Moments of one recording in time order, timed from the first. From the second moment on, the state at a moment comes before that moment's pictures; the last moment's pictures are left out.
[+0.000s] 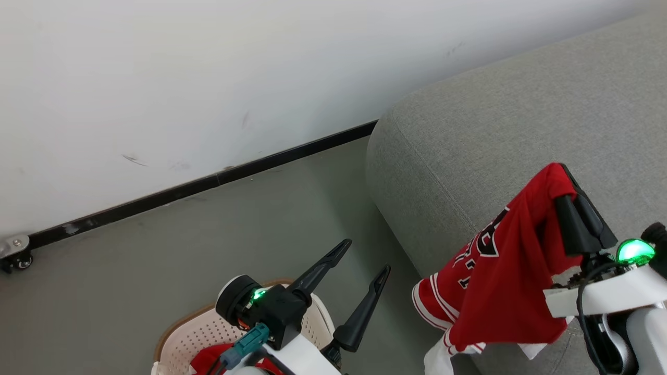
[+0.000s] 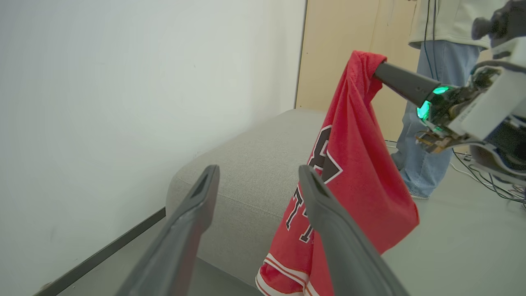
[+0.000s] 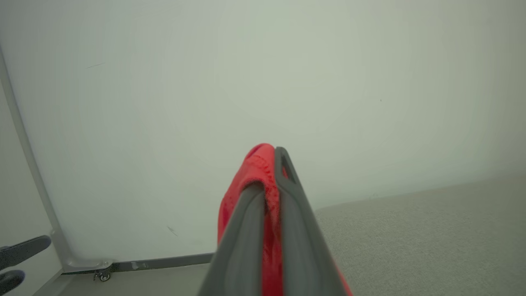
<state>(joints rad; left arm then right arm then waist) -0.23 0.10 -0.59 0.15 -0.29 -0.11 -0.19 -0.12 -0.26 0.09 0.04 0.41 0.13 -0.16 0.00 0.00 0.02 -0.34</state>
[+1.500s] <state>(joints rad) -0.34 0.15 -0.61 -0.05 -0.22 -0.11 -0.08 -0.91 -0.61 -0.20 0.34 0.43 0.13 0.11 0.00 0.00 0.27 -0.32</state>
